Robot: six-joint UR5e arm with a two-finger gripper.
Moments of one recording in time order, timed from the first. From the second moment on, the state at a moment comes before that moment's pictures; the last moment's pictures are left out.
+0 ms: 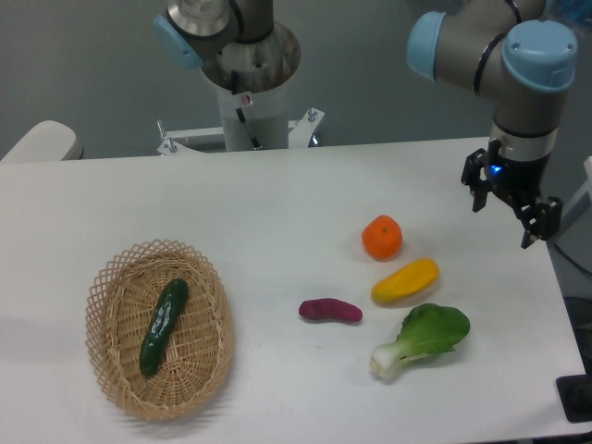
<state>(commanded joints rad) 2.80 -1.93 -1.47 -1.05 1.52 1.78</state>
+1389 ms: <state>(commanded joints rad) 2.23 -1.91 -1.65 -1.05 1.51 0.40</state>
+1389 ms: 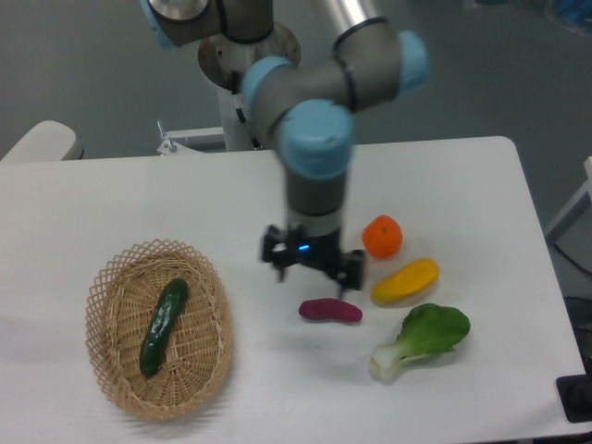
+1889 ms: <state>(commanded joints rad) 2.06 -2.01 -1.70 -0.95 1.51 0.37</state>
